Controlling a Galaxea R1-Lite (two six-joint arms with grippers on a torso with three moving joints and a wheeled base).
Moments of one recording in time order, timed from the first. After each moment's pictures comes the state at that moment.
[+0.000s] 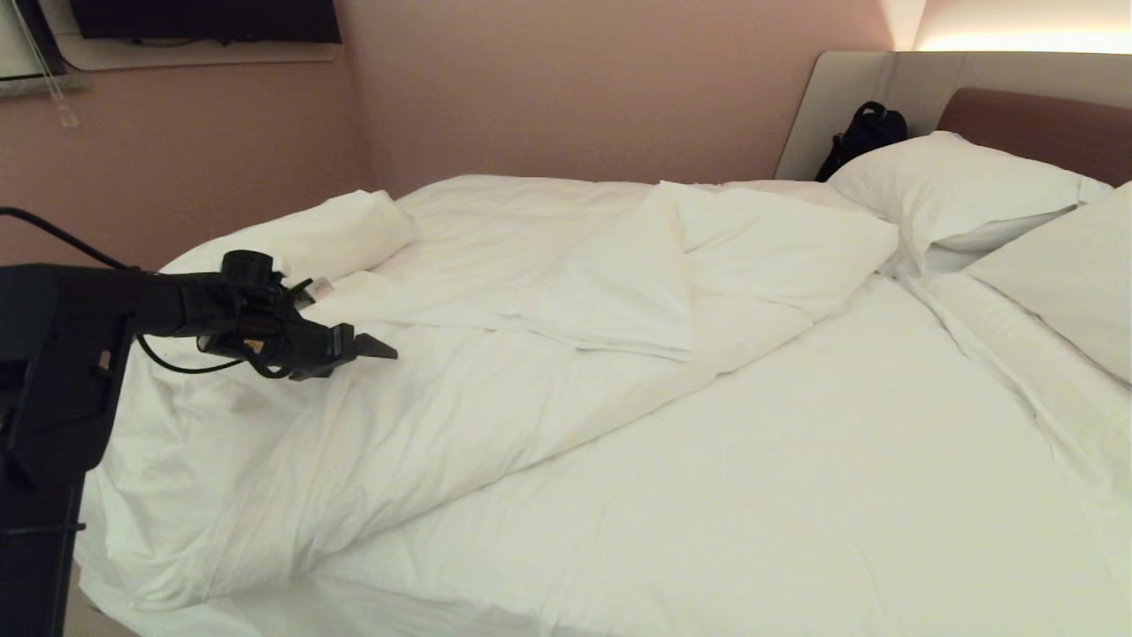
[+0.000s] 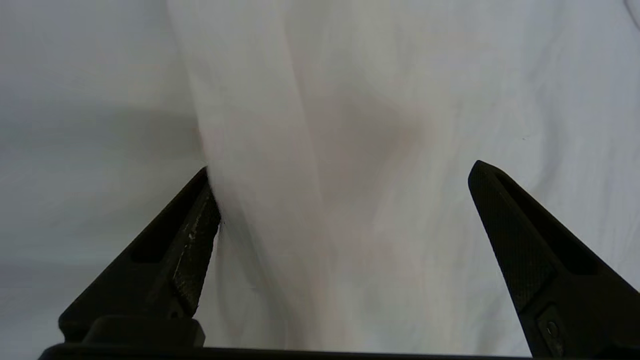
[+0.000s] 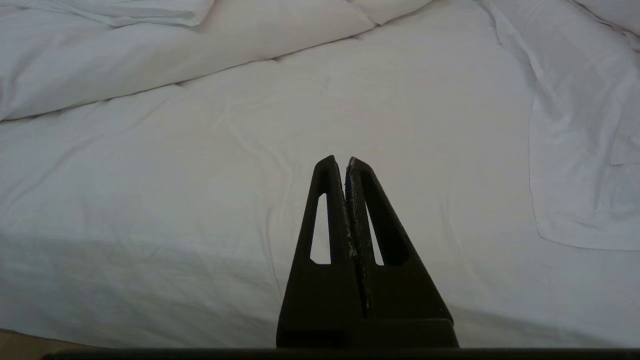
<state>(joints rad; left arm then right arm) 0.18 2.40 -1.95 0.39 -0.59 -0.06 0.00 0.00 0.00 0.00 -0.01 0.00</state>
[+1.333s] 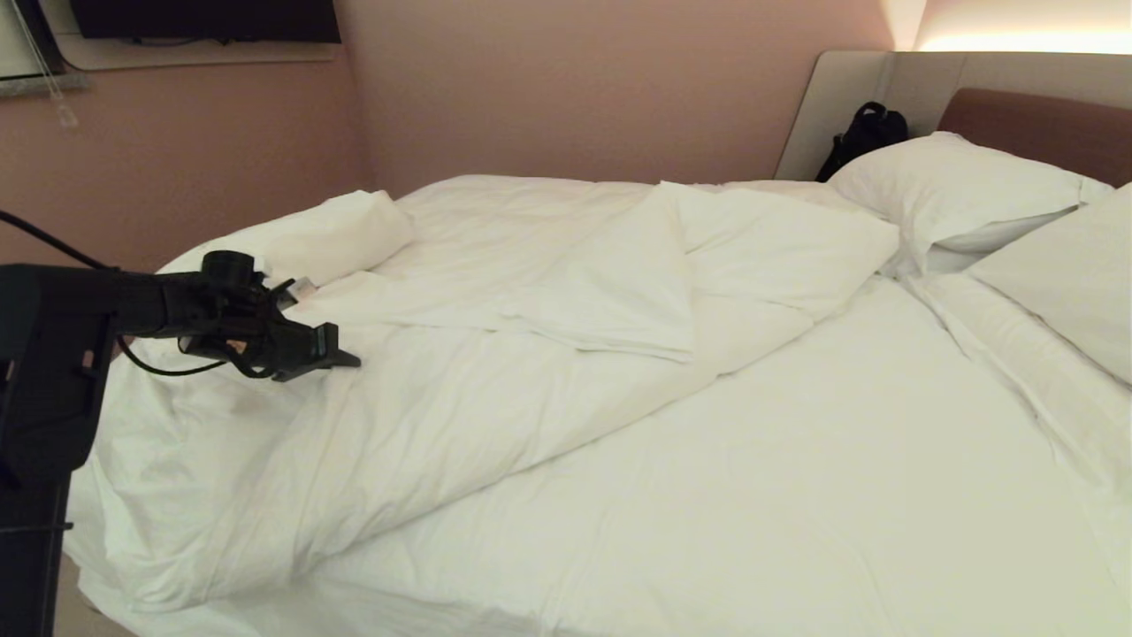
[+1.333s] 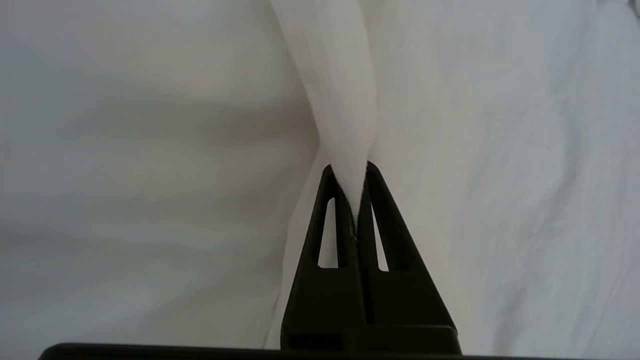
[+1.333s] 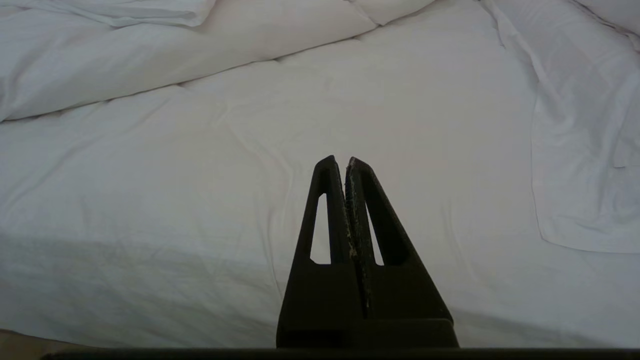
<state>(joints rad) 0.21 2.39 -1.95 0.41 -0.59 -0.07 0.00 0.00 0.00 0.00 -0.01 0.00</state>
